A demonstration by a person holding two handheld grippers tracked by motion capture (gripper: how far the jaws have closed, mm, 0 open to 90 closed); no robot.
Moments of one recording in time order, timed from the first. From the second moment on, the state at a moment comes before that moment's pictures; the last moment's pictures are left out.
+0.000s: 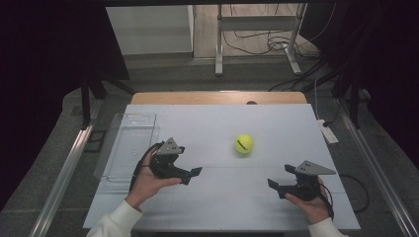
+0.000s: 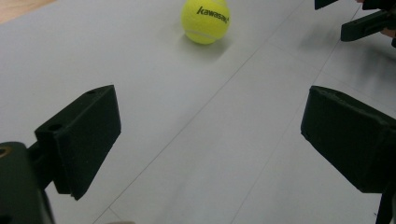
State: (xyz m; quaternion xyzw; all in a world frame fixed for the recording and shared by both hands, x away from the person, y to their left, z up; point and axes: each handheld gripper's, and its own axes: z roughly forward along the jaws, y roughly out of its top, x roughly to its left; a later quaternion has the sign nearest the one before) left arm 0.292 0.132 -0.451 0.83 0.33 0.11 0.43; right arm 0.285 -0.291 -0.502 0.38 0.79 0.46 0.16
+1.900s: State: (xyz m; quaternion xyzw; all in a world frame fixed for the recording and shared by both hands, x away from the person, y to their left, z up) left arm 0.335 0.073 -0.453 0.85 0.30 0.09 0.41; right arm 0.286 -0.294 -0.504 0.38 0.79 0.45 0.16
